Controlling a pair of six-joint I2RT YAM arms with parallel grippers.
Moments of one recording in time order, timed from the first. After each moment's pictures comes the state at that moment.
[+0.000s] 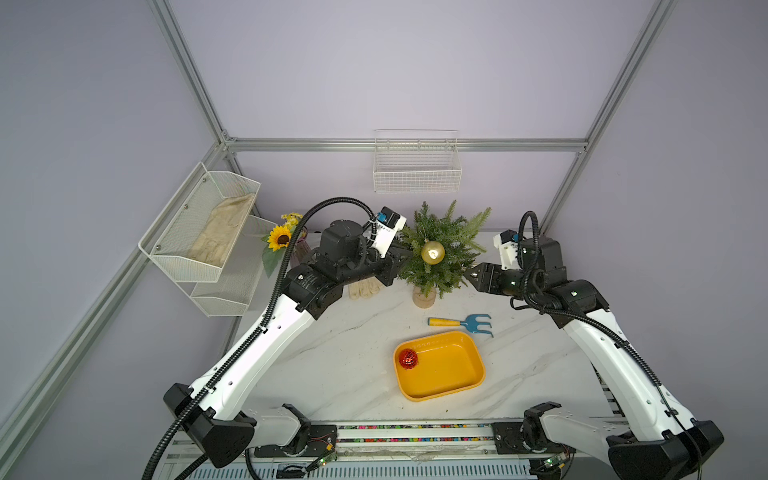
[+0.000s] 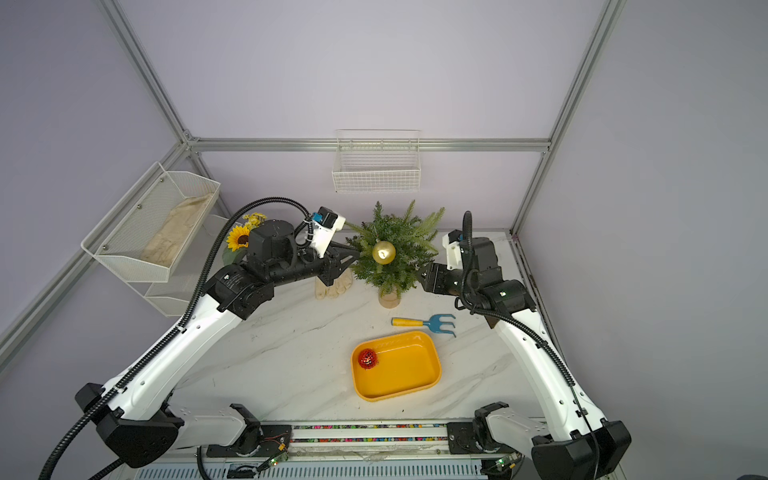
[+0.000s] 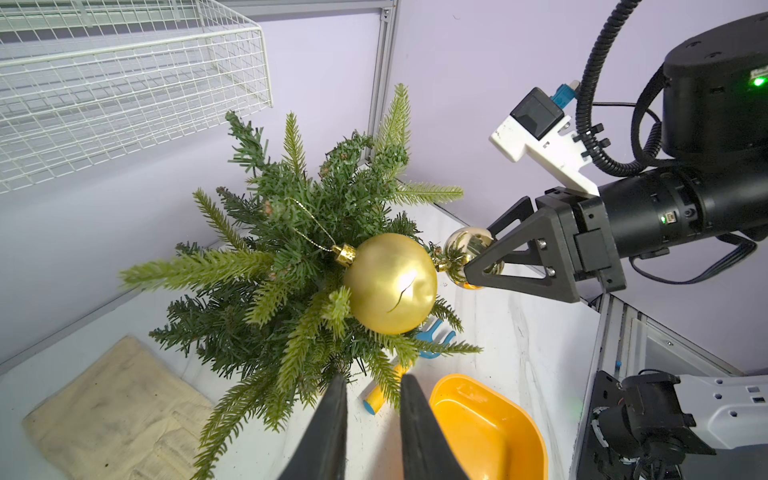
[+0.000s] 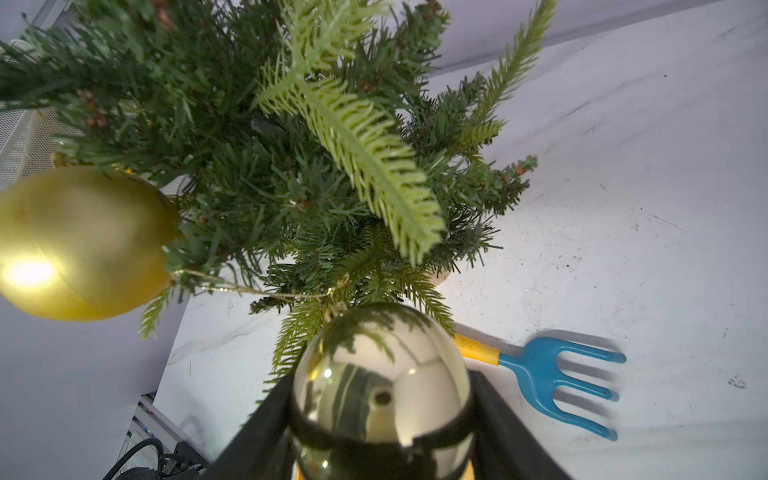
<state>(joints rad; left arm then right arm) -0.61 1.33 1.53 -0.54 0.28 -0.04 0.28 1.16 1.28 -0.75 -0.27 0.42</state>
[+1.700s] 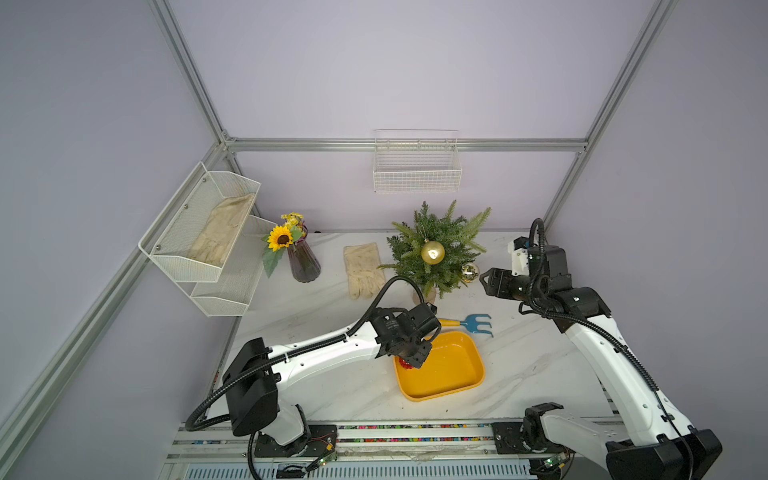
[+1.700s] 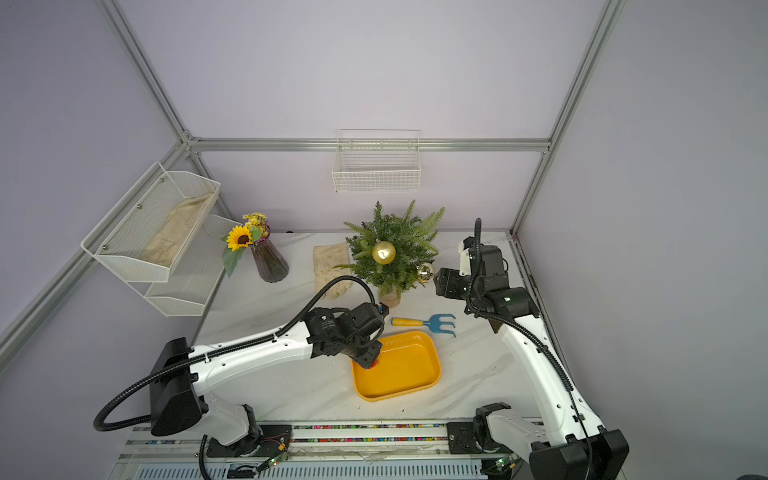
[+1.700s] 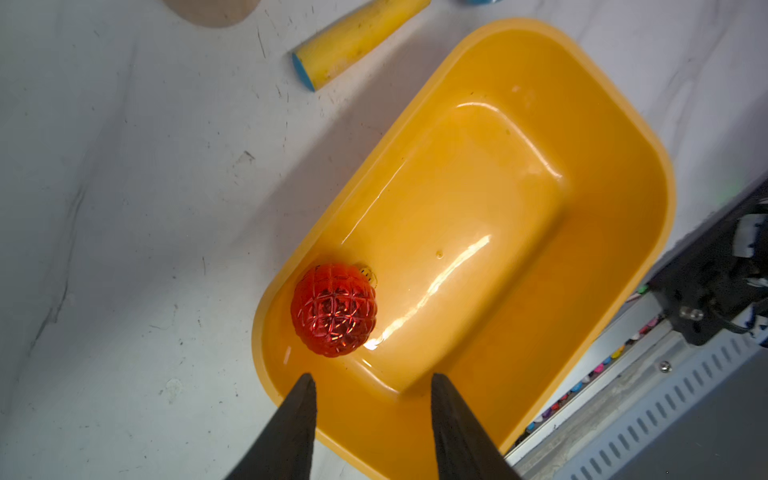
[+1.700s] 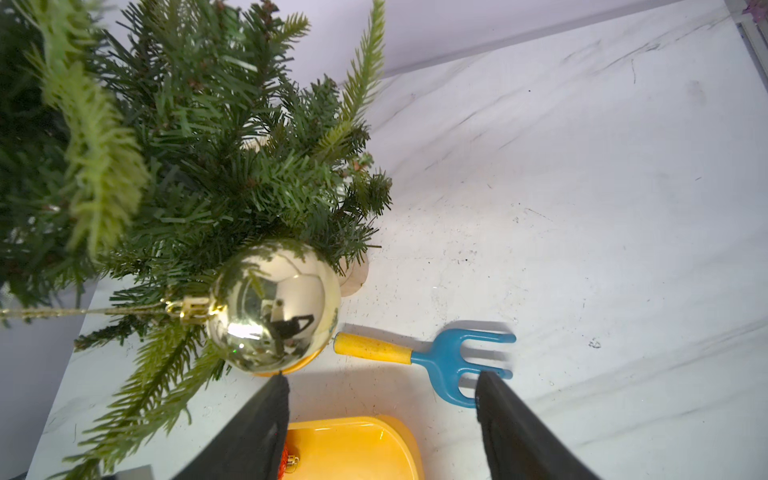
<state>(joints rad) -1.06 1.57 1.27 -0.89 -0.09 -0.46 0.20 1.12 1.17 -0.74 -0.14 0.34</state>
